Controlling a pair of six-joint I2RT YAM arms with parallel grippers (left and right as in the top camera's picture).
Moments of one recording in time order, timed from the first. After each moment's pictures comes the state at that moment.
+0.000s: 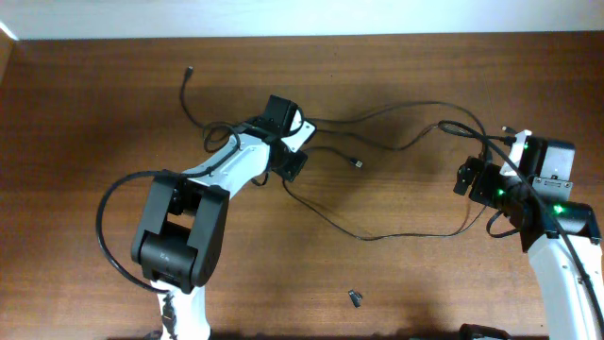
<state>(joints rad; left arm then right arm) -0.37 2.04 1.33 -0.53 0.07 0.22 -0.18 1.17 0.91 -0.70 -0.07 0.20</state>
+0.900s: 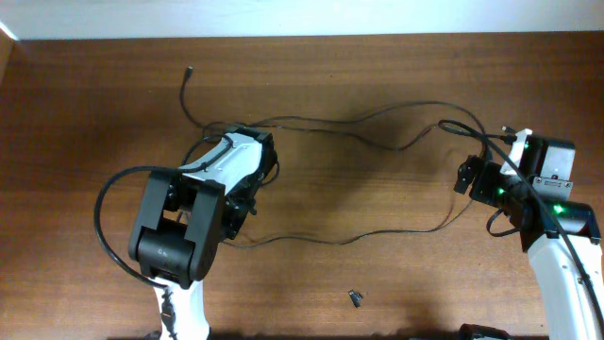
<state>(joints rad) -0.33 2.06 1.31 -1.45 -0.30 -1.68 -0.18 1.17 0.91 -0.68 -0.07 0.20</state>
